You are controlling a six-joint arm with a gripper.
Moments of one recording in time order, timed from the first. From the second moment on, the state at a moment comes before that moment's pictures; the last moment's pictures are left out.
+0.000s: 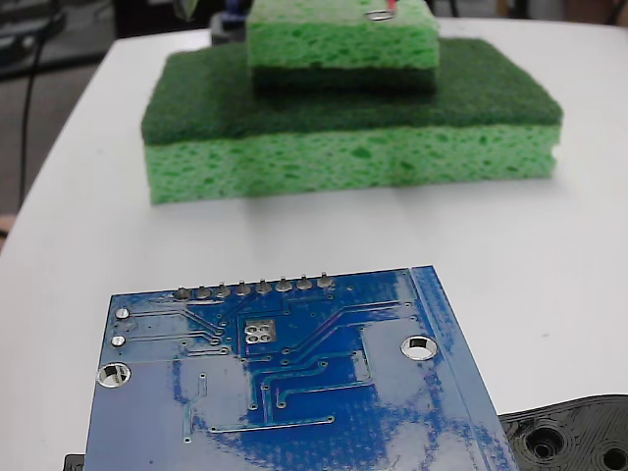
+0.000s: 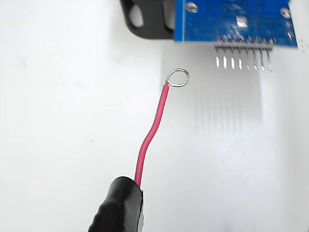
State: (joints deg) arm 14.0 142.8 150.4 40.3 -11.9 -2.6
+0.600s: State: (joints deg) arm 5.4 175.1 168.2 44.8 -1.5 3.4
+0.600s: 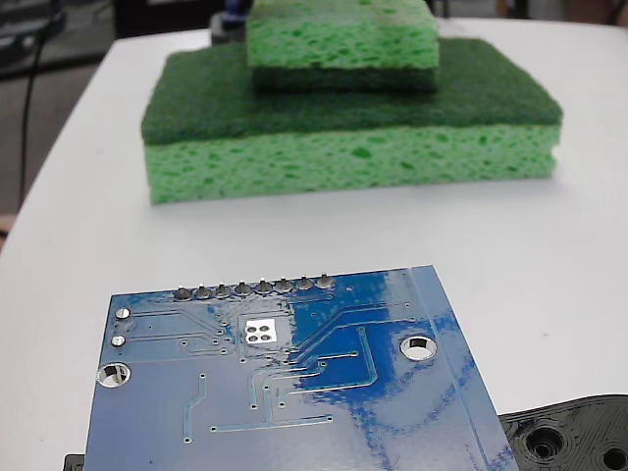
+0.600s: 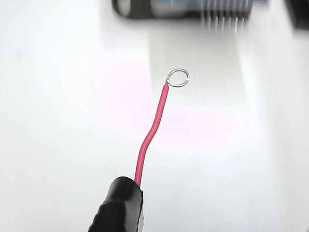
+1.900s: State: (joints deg) arm 0.4 174.9 171.9 44.3 3.3 4.2
